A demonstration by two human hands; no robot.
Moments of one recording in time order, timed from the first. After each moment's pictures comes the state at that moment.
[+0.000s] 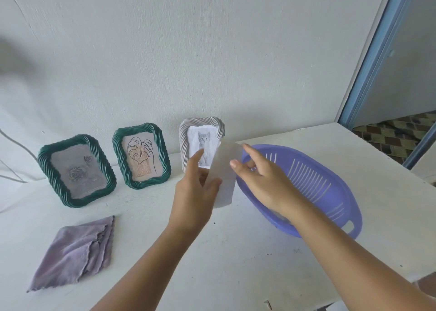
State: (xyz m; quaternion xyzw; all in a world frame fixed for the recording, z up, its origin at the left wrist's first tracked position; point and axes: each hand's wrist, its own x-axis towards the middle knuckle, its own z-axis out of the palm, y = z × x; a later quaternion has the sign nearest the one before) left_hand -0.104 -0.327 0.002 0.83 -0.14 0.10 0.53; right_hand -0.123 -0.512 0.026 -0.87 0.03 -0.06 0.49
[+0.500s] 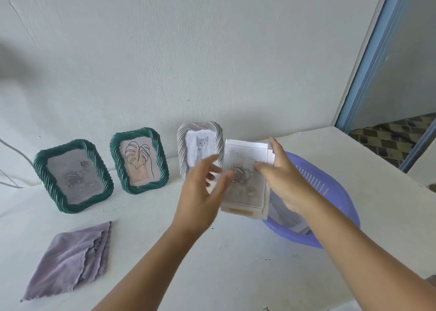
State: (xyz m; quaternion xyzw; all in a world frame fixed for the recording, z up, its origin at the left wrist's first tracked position) left_hand -0.099 -0.339 0.009 0.81 -0.22 0.12 0.52; right_hand -0.106 -0.544 0.023 -0.78 0.11 -0.08 0.61
